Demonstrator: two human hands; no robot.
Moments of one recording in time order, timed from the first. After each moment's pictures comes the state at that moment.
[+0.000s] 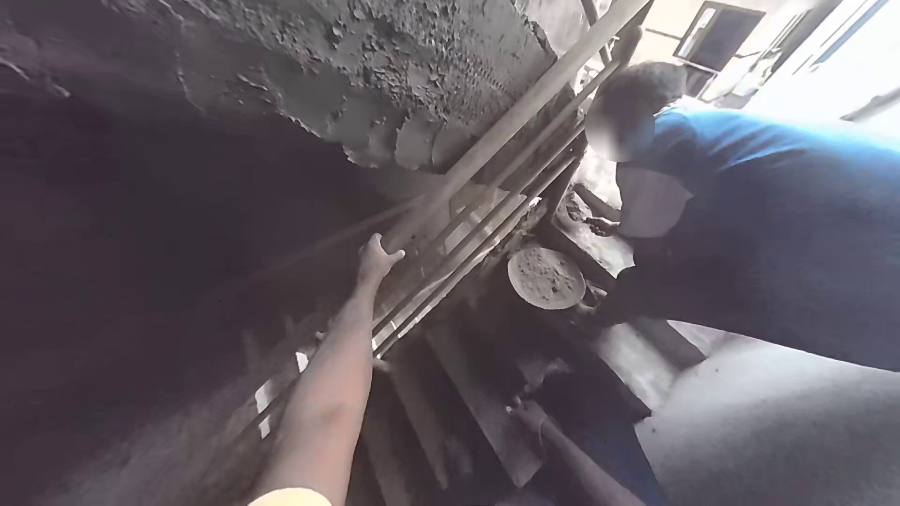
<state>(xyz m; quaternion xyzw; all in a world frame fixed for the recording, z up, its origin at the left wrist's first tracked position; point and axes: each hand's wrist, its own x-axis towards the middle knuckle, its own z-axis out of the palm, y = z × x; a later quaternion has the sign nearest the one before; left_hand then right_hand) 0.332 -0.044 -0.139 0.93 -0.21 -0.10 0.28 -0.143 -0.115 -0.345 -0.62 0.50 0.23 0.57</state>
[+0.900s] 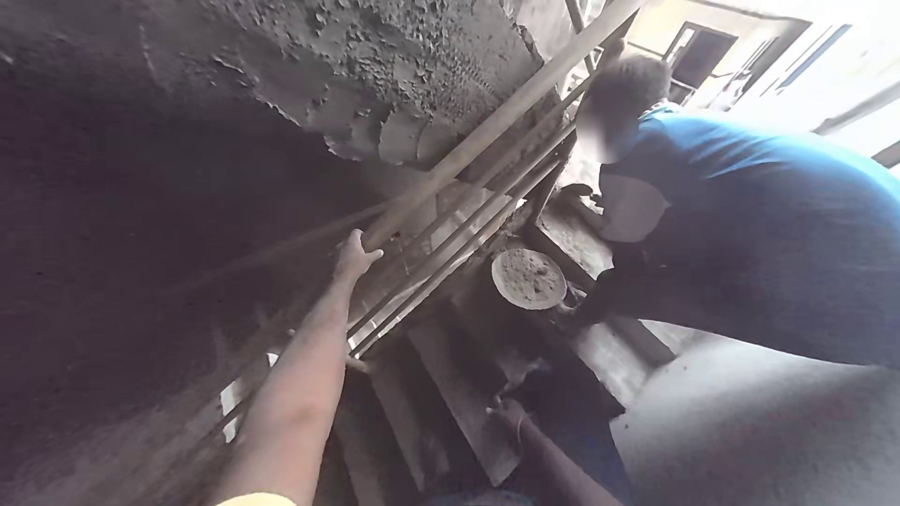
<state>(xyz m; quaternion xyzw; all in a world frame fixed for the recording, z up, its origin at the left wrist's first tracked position) 0.334 -0.038 -0.143 0.93 -0.22 -0.11 0.28 -0.147 -0.118 -0.342 -0.62 0.49 0.24 0.56</state>
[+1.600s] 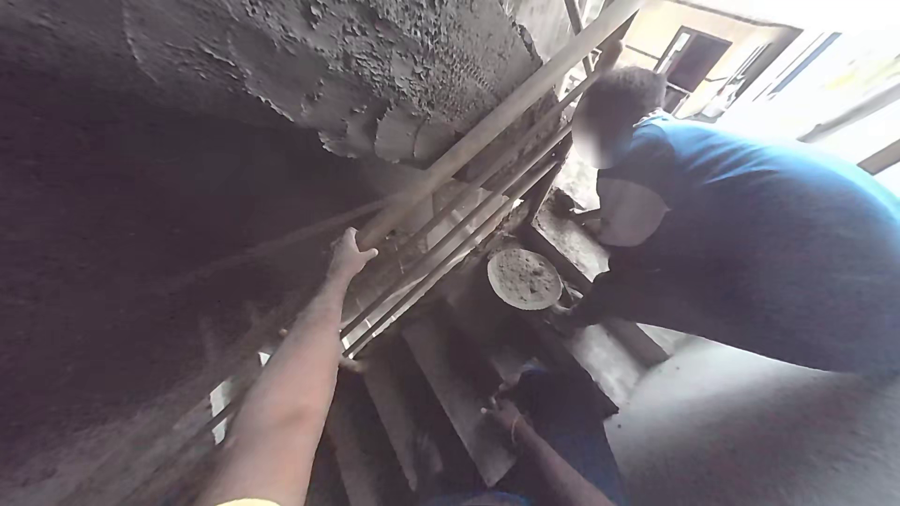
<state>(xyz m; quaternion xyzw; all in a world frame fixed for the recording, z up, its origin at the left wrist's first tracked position) 0.333 -0.038 -0.142 0.92 -0.23 -0.11 0.29 -0.150 -0.116 -0.343 -0.61 0.50 0.22 0.57</state>
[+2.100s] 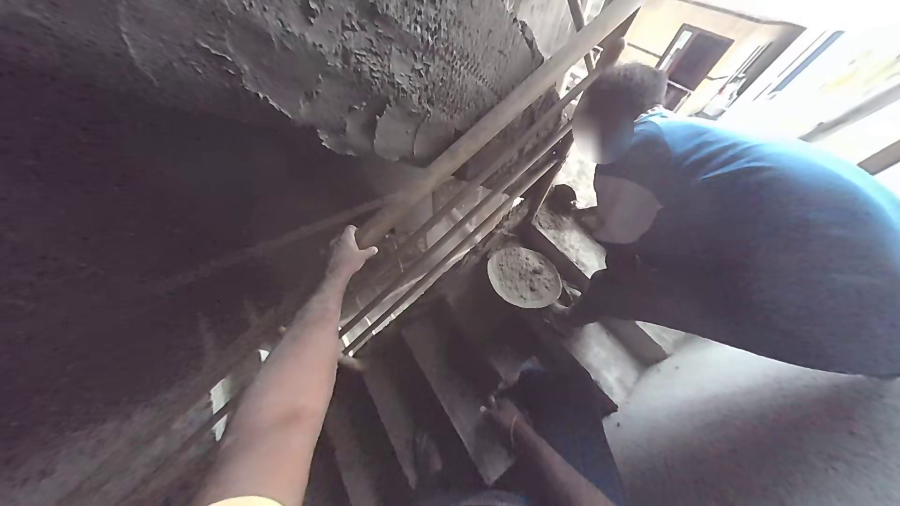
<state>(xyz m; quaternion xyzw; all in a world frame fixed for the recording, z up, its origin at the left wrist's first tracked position) 0.339 -0.038 -0.150 0.92 -0.23 -0.09 0.30 -0.146 -0.103 -0.294 -0.61 0.51 0.21 0.57</state>
